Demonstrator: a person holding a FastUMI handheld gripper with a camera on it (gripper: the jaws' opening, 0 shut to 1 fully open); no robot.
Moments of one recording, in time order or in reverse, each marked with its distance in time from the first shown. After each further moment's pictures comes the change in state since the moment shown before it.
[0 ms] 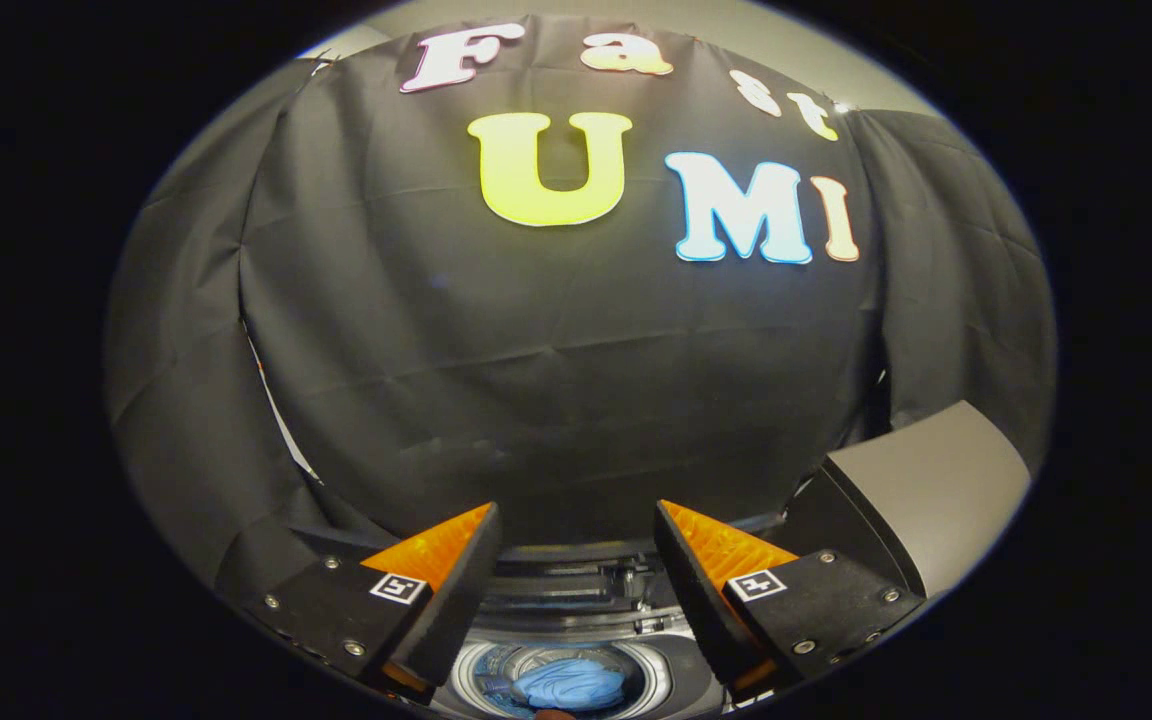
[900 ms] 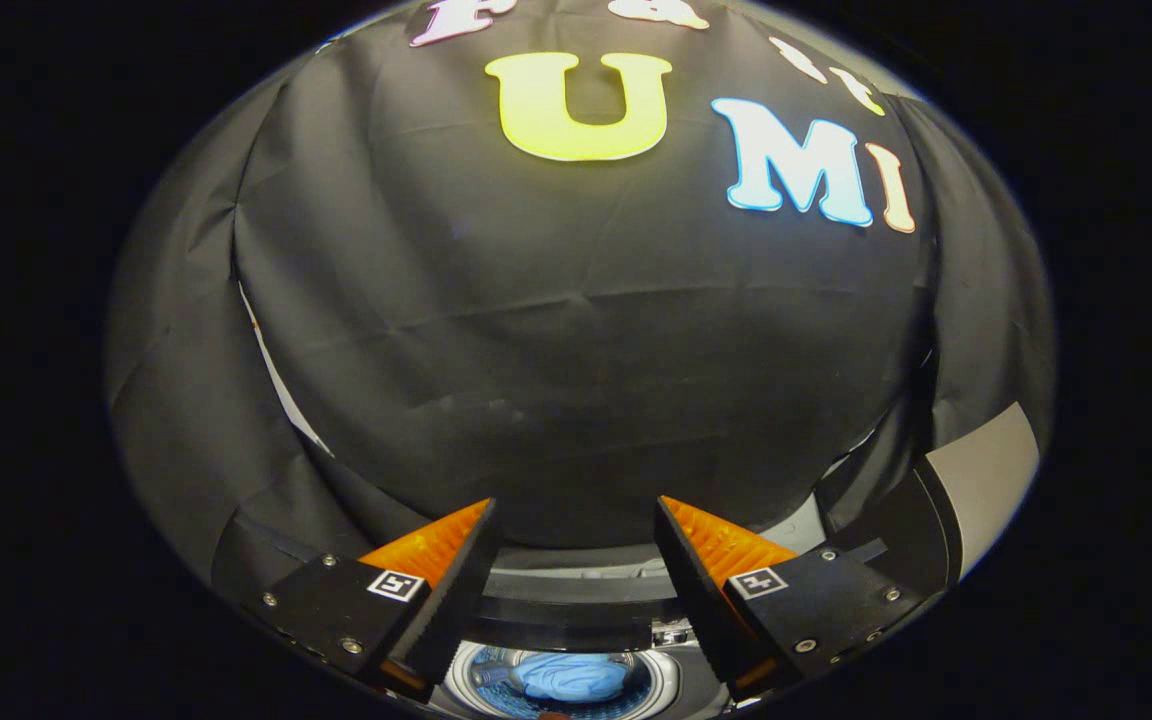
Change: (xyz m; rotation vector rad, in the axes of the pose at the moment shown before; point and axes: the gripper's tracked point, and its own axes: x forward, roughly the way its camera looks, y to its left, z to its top) arm 0.063 0.009 -0.030 -0.018 0.101 0.076
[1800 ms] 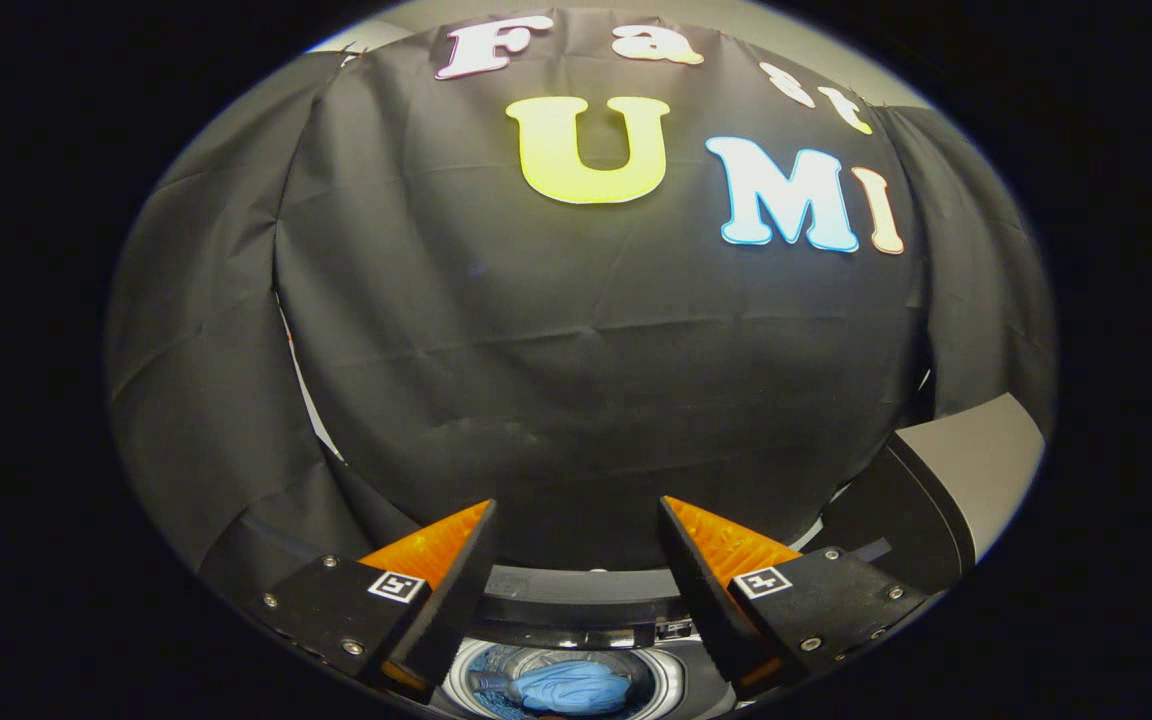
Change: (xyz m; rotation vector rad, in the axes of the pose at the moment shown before) arm -0.040 0.003 -0.021 -0.010 -0.127 0.032
